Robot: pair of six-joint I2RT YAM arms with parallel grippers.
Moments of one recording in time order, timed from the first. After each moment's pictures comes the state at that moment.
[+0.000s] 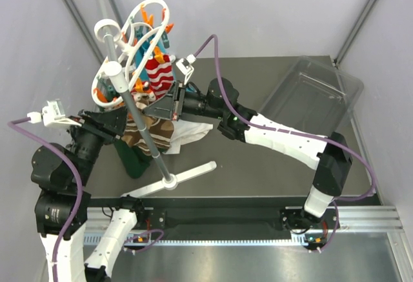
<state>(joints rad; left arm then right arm) -0.12 0.56 1.31 -0.66 0.08 -0.70 1.03 1.70 1.54 0.40 -0.44 1.01</state>
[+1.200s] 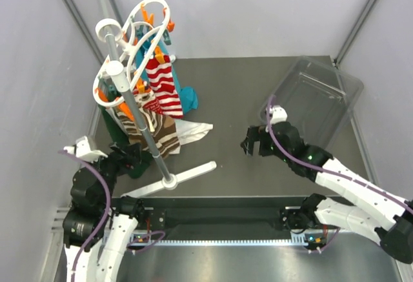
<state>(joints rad) -0.17 0.20 0.80 -0.81 -0.13 -0.54 0.75 0.94 0.73 -0.36 0.19 0.48</state>
